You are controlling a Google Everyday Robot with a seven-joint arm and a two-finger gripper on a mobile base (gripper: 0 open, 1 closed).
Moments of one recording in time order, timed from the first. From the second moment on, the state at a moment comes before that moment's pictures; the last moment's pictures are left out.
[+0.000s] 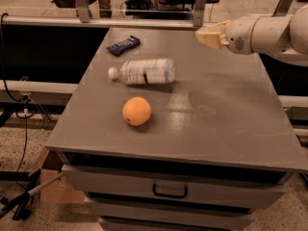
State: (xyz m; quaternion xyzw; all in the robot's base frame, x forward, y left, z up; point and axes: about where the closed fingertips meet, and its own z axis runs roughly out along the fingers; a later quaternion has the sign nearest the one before) arm 0.705 -0.153 0.951 -0.38 0.70 0.19 0.57
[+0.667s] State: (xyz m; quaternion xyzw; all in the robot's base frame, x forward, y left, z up) arm 0.696 -0.139 0.948 -0.44 0.69 0.20 0.54
